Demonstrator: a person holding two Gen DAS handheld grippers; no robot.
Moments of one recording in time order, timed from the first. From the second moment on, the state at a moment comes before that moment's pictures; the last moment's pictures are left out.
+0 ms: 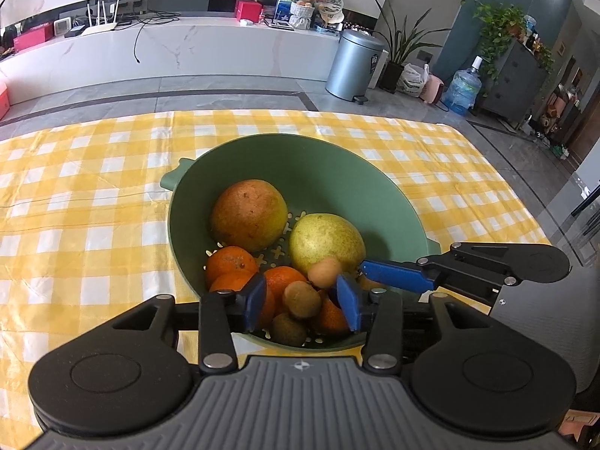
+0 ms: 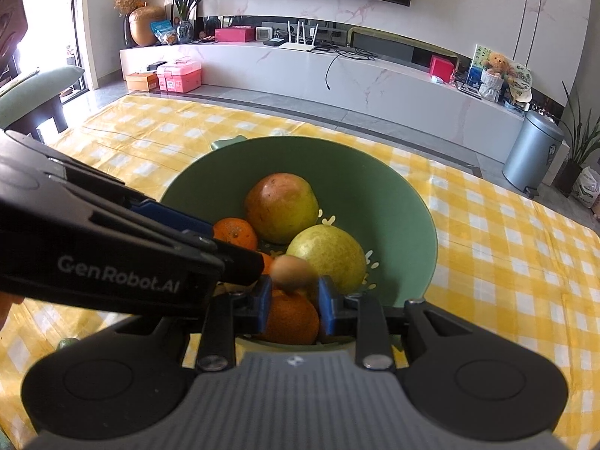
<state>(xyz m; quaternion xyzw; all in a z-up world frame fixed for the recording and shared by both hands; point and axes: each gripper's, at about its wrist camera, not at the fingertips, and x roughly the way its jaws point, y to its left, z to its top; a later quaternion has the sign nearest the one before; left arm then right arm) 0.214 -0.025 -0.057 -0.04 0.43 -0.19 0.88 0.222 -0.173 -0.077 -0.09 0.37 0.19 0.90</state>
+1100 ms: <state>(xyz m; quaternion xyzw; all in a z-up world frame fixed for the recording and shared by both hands) 0.118 -0.017 -0.049 -0.07 0.53 -0.13 0.84 0.109 -0.208 -0.072 -0.03 0.36 0.14 0.92</state>
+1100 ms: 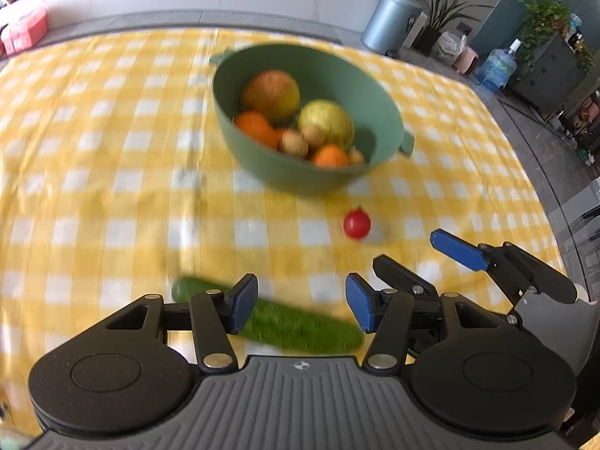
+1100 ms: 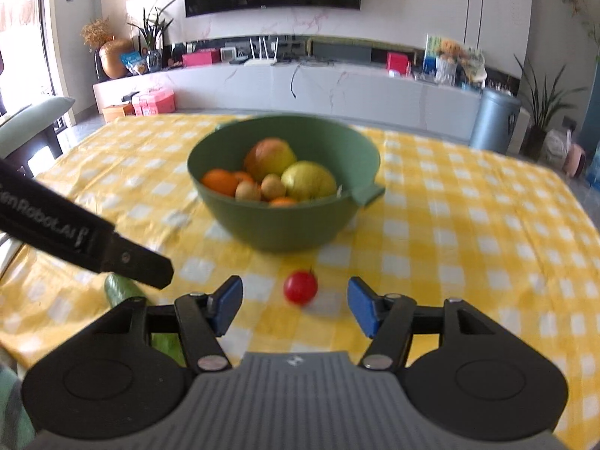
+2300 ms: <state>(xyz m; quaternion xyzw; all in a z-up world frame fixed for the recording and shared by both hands) 0.089 0.016 -0.112 -0.30 0.50 0.01 0.81 0.093 -0.214 -0.108 -0.04 0.44 0.13 0.89</state>
